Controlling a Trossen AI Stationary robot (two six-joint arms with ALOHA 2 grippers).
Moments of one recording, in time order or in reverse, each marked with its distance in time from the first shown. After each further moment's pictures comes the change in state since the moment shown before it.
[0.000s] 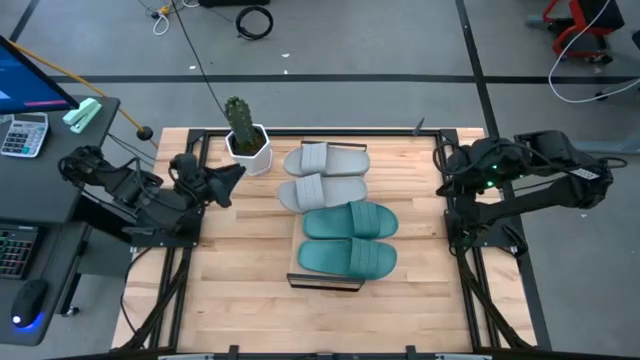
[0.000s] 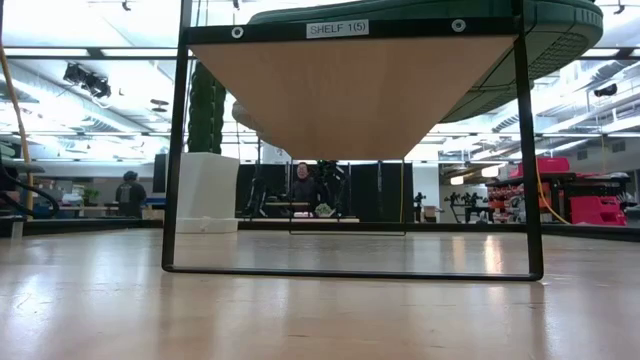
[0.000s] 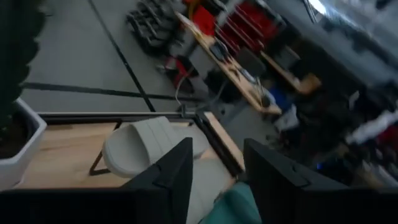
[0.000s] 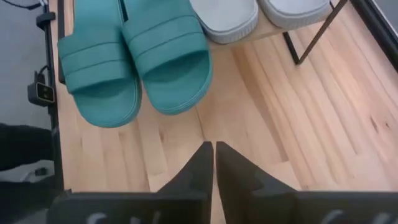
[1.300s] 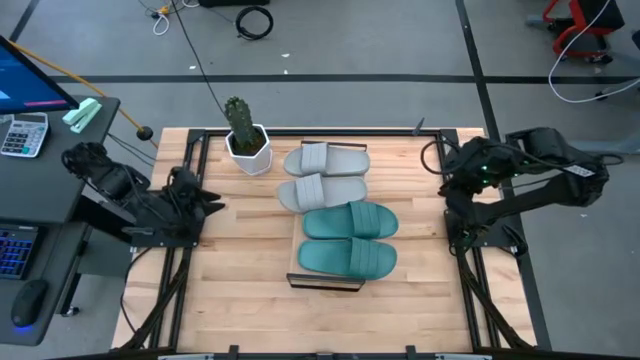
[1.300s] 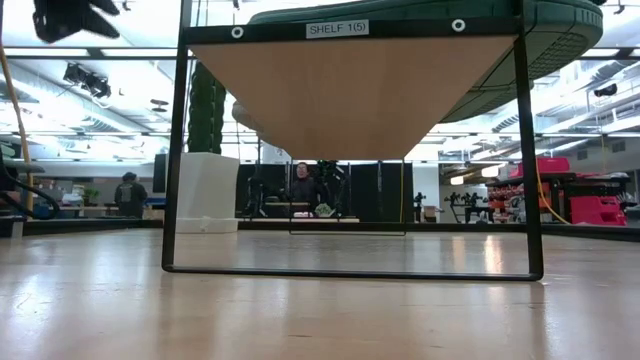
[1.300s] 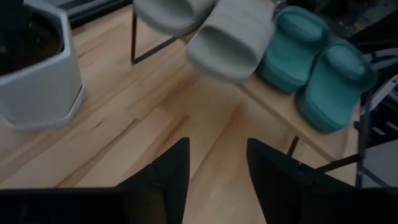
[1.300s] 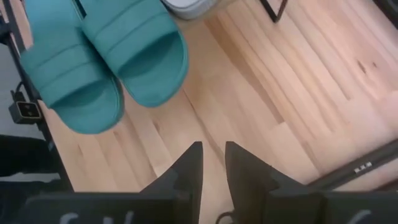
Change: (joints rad) left arm -0.102 -0.294 -0.202 -0.488 0.464 0.047; right arm 0.000 0.081 0.082 -0.134 0.037 0.221
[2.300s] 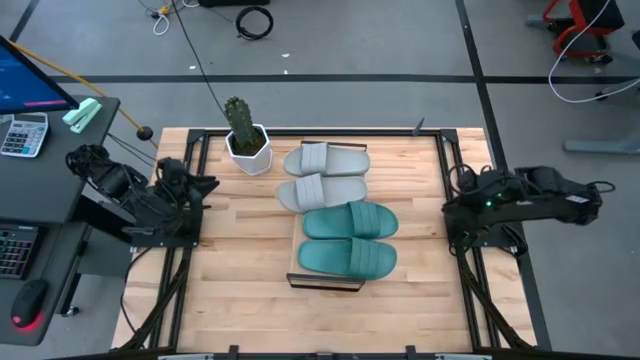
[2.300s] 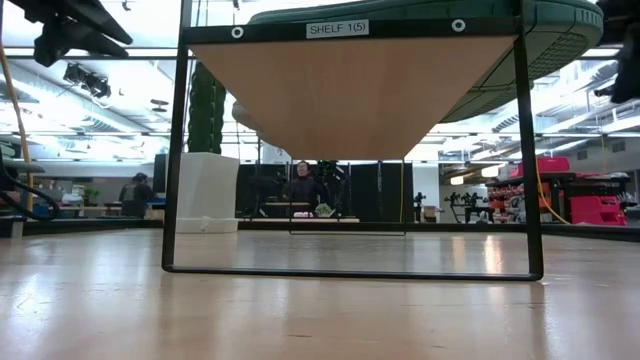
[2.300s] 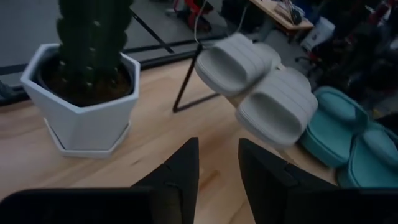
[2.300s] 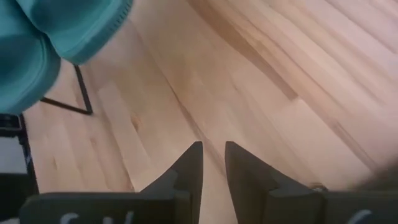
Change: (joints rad) left arm 0.002 -0.154 -0.127 -0.010 -0.289 -0.130; right arm 0.000 -0.661 -0.729 0.273 0.006 0.103
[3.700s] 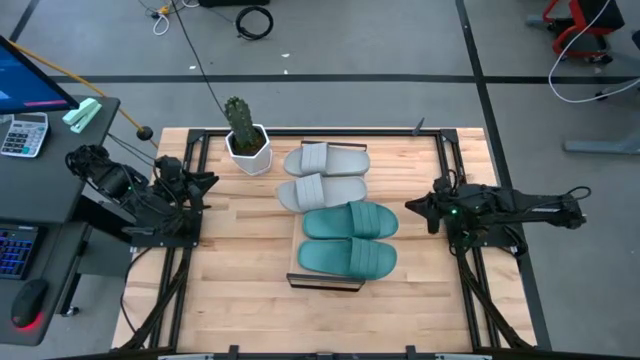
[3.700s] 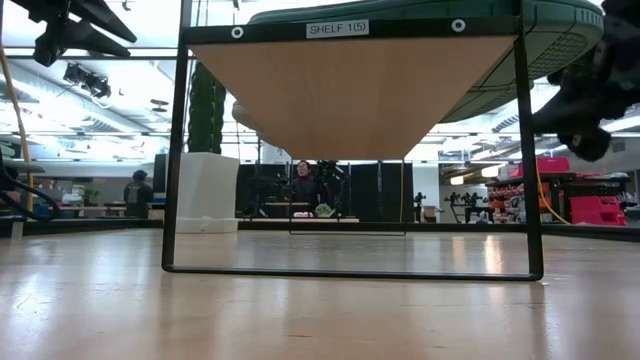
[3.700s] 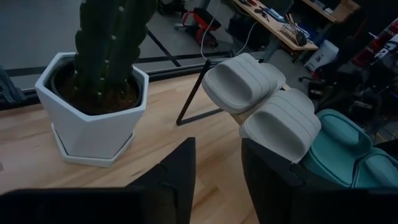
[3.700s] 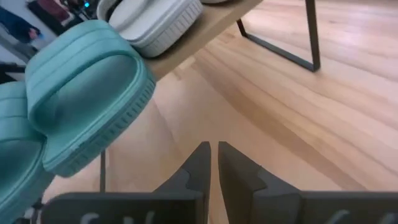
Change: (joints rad) left arm 0.003 0.004 0.000 -0.004 -0.072 -0.065; right arm 0.019 -0.202 -0.522 0.781 0.144 0.012
